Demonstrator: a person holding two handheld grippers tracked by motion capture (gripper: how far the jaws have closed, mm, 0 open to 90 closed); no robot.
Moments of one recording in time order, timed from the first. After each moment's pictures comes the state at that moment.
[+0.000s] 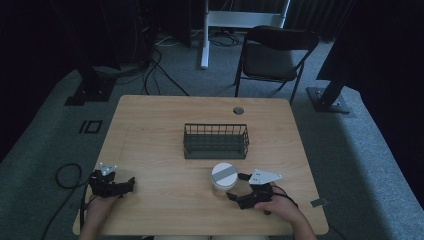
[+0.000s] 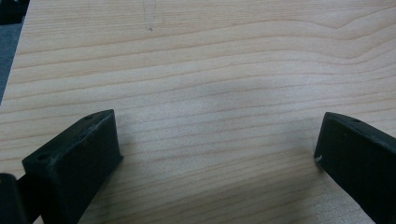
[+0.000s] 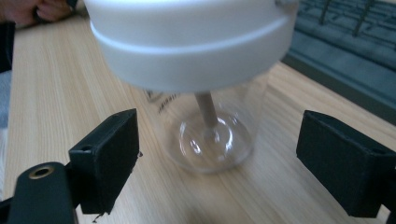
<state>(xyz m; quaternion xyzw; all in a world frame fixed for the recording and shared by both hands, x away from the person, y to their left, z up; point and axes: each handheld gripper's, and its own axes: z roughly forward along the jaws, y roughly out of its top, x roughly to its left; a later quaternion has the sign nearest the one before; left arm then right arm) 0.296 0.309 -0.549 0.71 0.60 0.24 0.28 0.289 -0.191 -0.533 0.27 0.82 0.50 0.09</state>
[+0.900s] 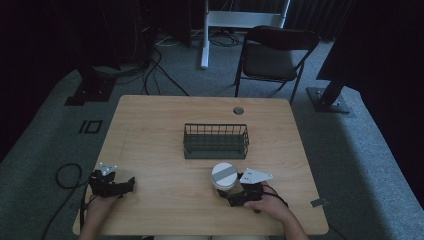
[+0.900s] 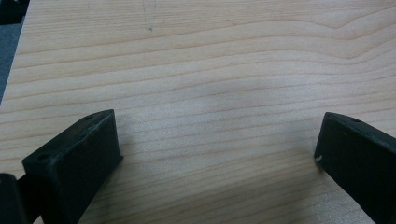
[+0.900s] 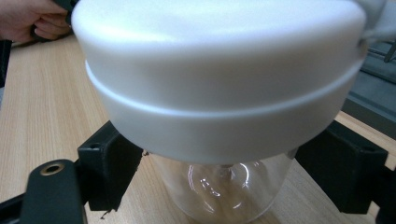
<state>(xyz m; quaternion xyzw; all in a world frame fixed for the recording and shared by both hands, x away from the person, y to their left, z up) 0.296 0.309 -0.549 0.71 0.60 0.24 0.28 0.294 -0.164 -0.539 0.27 0.81 0.52 0.10</state>
